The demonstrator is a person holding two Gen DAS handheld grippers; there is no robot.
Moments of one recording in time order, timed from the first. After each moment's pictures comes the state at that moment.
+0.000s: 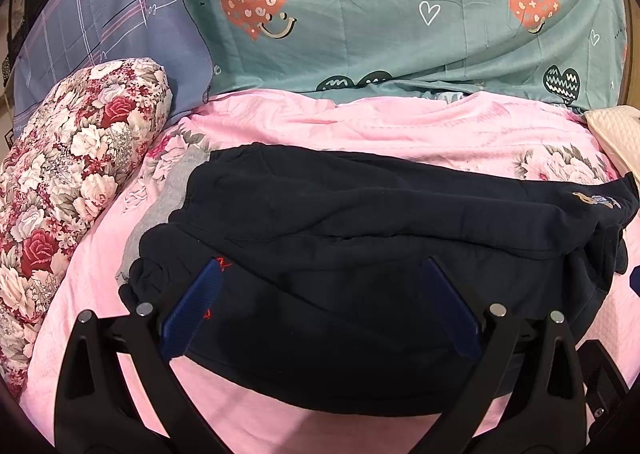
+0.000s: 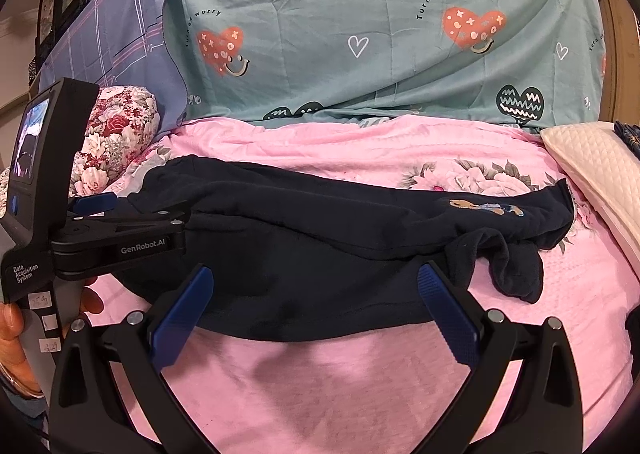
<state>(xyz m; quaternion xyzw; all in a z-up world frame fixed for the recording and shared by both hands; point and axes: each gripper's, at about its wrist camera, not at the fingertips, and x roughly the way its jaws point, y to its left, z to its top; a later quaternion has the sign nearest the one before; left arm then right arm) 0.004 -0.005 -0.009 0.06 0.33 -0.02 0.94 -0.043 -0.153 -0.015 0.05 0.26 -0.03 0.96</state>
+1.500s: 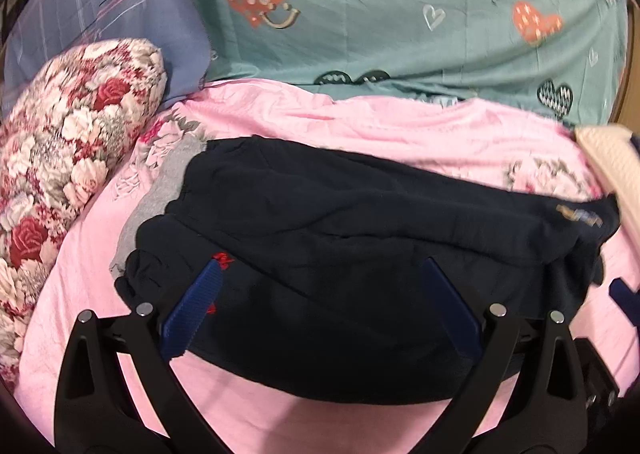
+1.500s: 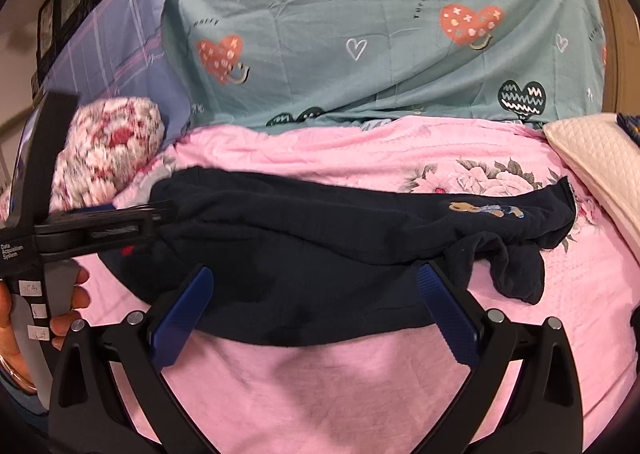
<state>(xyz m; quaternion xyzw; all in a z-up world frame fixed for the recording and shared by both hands) 0.007 0.027 0.010 0.00 0.35 -0.05 0.93 -0.048 -0.174 -0.002 0.10 0.24 -0.01 0.96</state>
